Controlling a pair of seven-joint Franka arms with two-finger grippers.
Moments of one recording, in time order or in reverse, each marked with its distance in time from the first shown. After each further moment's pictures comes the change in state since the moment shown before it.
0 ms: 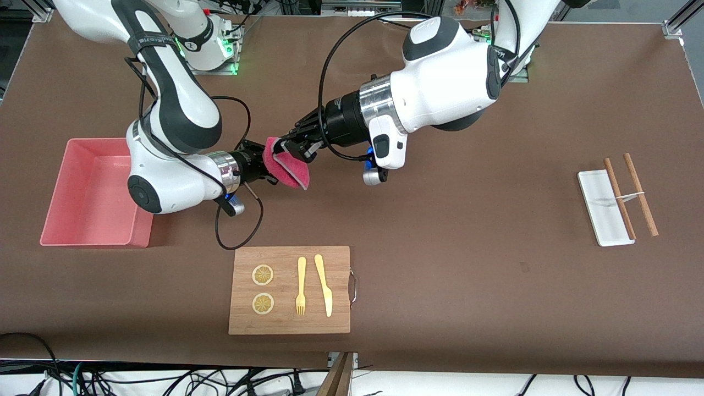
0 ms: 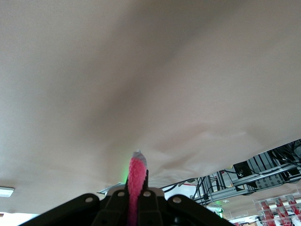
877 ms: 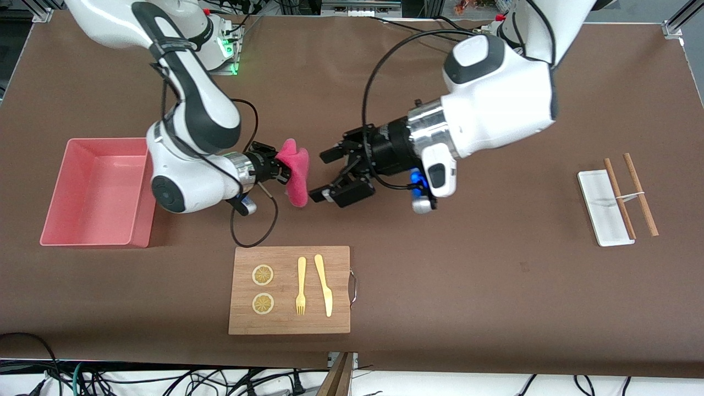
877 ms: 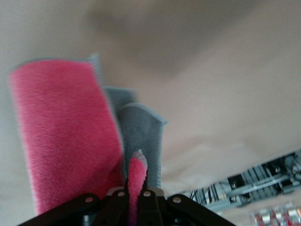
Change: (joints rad) left arm 0.139 -0.011 0.005 0.027 0.000 -0.085 0.001; right arm 0.070 0.040 0.001 -0.005 -0.078 0.065 0.001
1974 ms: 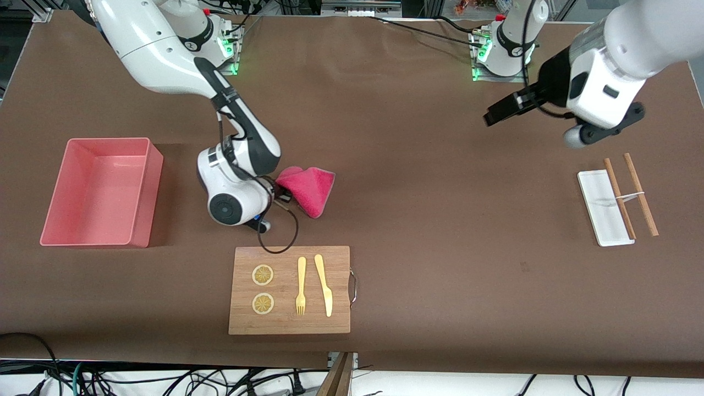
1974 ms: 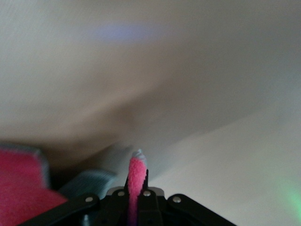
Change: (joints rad) left arm 0.380 -0.413 0.005 -0.143 0.484 -1.005 0.689; right arm 0.080 0.176 -0.141 -0.047 -0.291 0.178 -0.256
